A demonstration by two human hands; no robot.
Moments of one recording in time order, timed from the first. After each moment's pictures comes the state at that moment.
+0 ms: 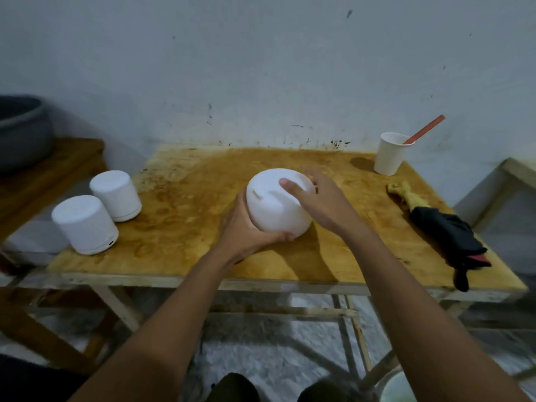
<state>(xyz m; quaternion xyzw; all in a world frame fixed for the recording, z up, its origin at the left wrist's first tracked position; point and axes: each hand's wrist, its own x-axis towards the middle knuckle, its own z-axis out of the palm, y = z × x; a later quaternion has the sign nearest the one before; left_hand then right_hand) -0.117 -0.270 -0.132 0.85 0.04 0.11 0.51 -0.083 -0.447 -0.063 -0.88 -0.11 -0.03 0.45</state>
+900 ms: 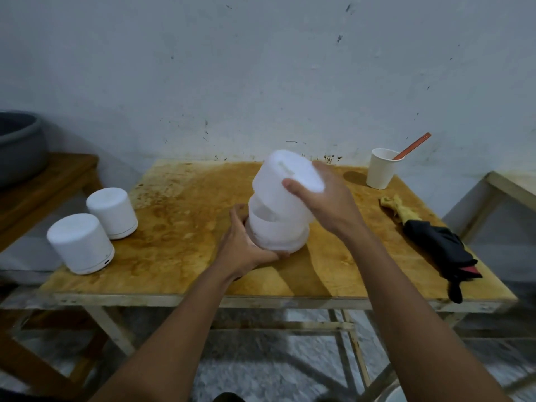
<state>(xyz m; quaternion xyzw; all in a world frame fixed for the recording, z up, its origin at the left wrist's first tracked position) -0.117 -0.266 -0.134 0.85 0.02 0.08 0.52 -0.092 -0.449 -0.032 -0.86 -0.12 -0.13 0.48</state>
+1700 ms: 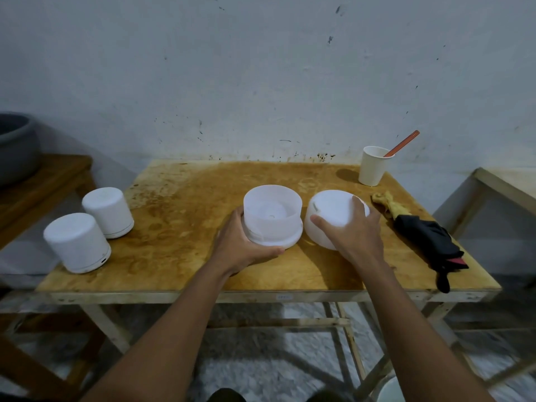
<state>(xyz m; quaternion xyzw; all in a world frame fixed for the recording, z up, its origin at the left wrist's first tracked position) -0.120 -0.268 -0.133 0.88 0.03 0.10 0.47 -0.096 -0.504 -0.103 -0.93 0.10 -0.10 0.35</state>
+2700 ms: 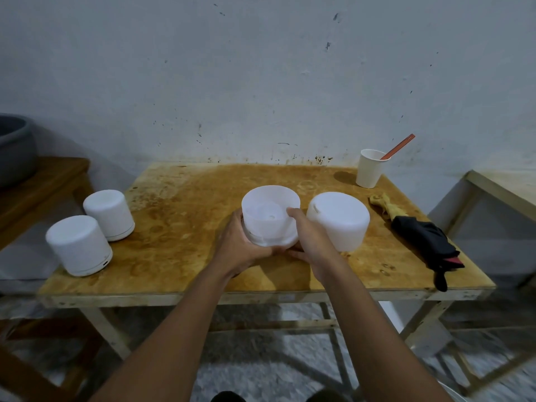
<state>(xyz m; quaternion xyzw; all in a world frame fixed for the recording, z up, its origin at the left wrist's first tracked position) -0.118 -0.269 -0.135 0.86 0.02 0.12 0.49 -0.124 -0.424 -0.081 -0.72 0.11 0.10 0.68</state>
